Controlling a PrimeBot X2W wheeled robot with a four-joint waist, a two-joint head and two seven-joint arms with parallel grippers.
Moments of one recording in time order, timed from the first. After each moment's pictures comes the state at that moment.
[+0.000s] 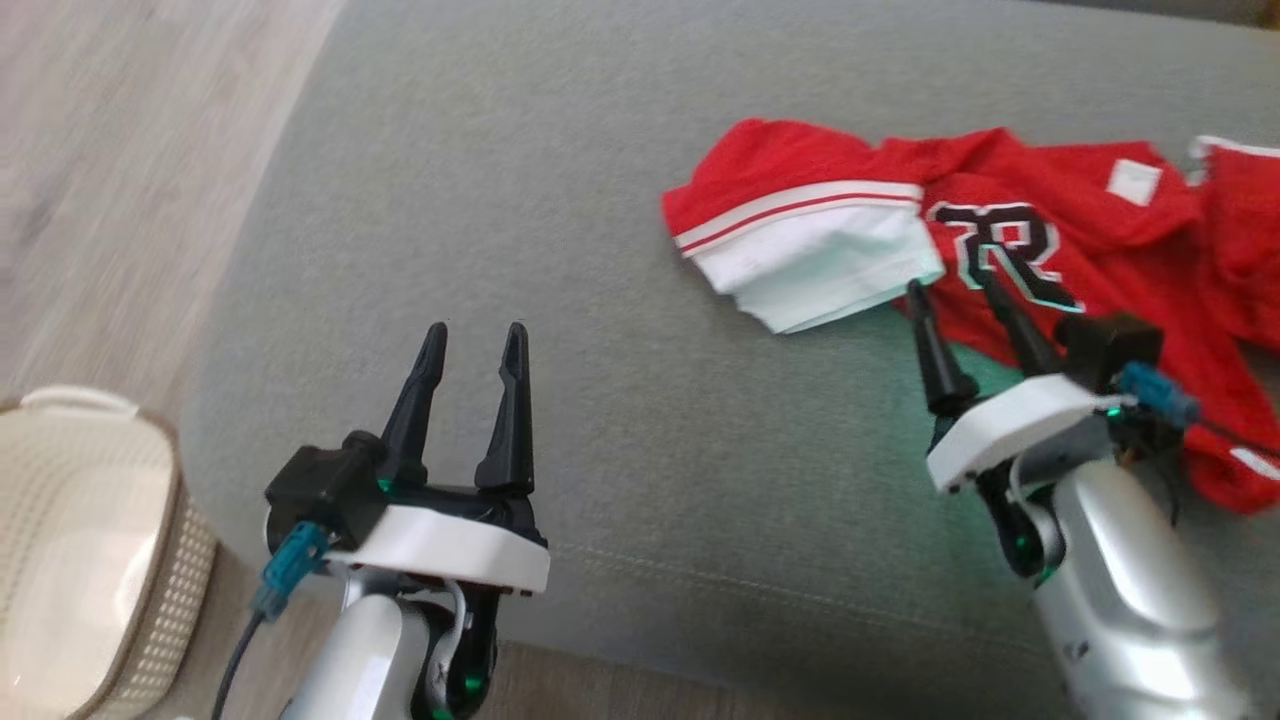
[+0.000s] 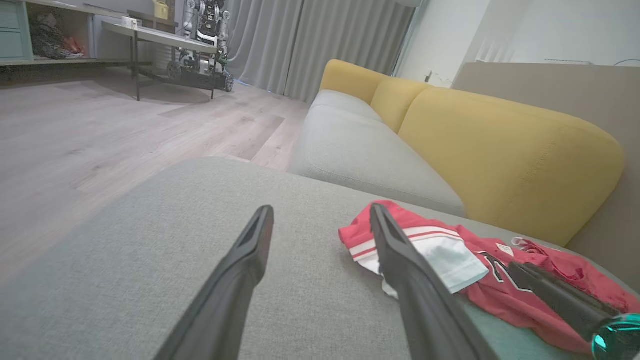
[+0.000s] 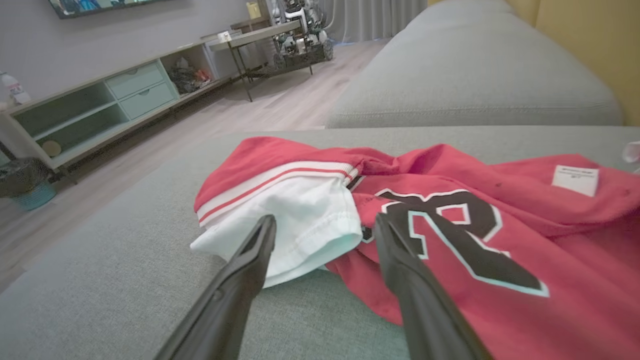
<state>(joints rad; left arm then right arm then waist) -0.12 0.04 -0.37 0.03 -0.37 0.12 -0.26 -0.40 -0.11 0.13 0.53 0.31 0.13 -0.20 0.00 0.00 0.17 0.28</state>
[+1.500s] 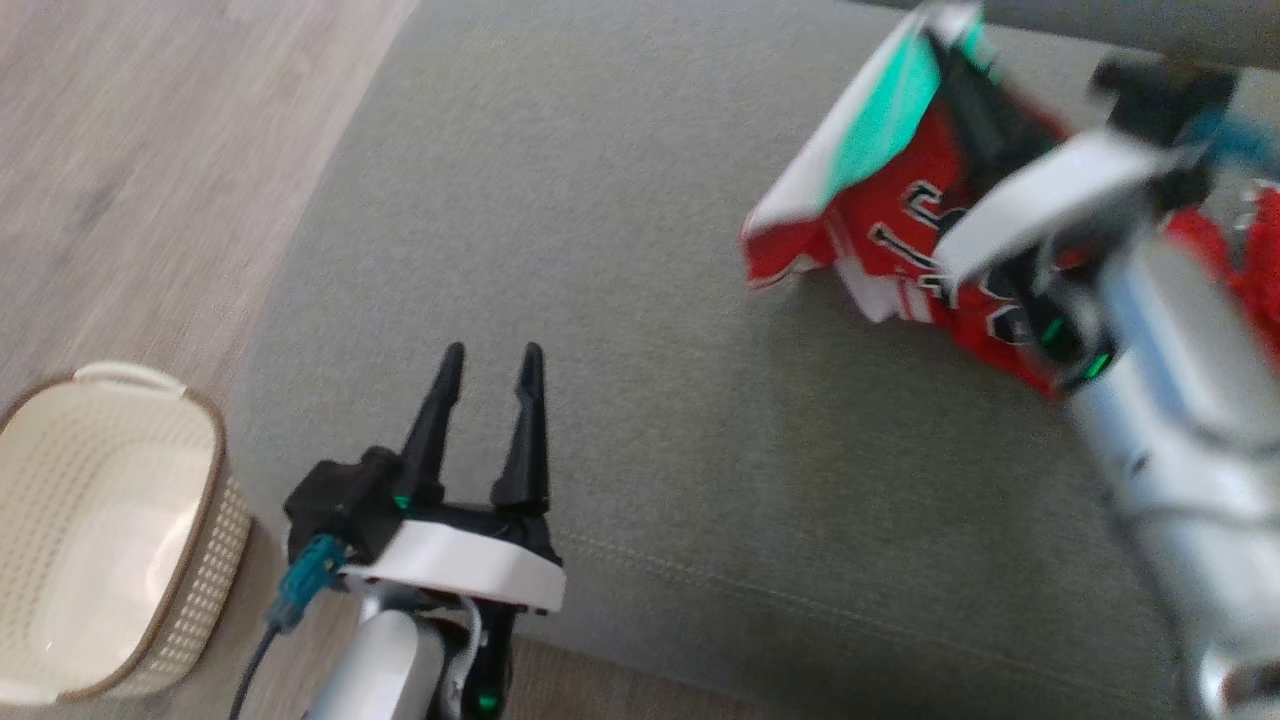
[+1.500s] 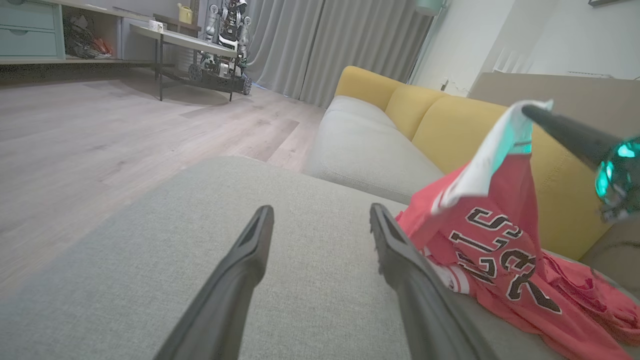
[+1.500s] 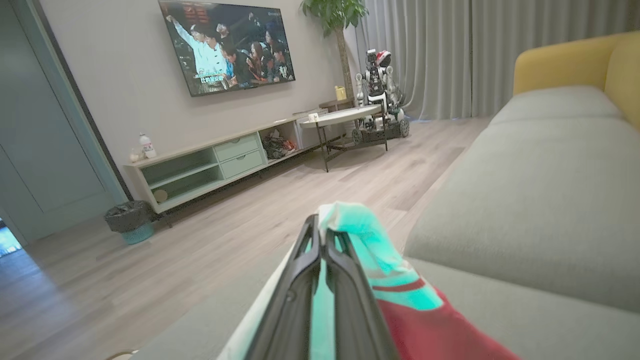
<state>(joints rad) -0.10 0.04 -0.40 0.03 -0.39 0.13 -0.26 -0.73 -0.20 0.30 0.43 0.55 0.13 -0.08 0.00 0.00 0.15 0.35</state>
